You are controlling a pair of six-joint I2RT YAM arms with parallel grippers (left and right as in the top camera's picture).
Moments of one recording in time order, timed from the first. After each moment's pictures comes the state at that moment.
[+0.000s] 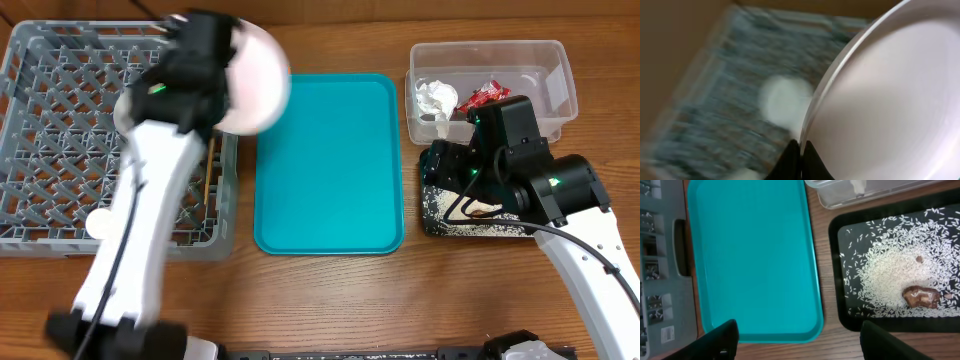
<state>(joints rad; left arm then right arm) -0.18 1.60 1.77 -1.02 -0.69 -0.22 0.29 1.29 1.29 -1.05 -0.10 0.54</state>
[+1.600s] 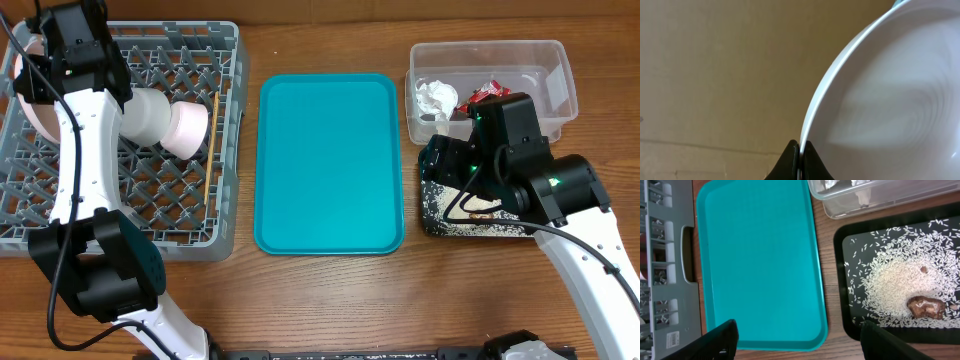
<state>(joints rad) 0.24 1.92 1.77 -0.56 -1.09 0.37 0.29 1.29 1.29 -1.01 -0.10 0.54</state>
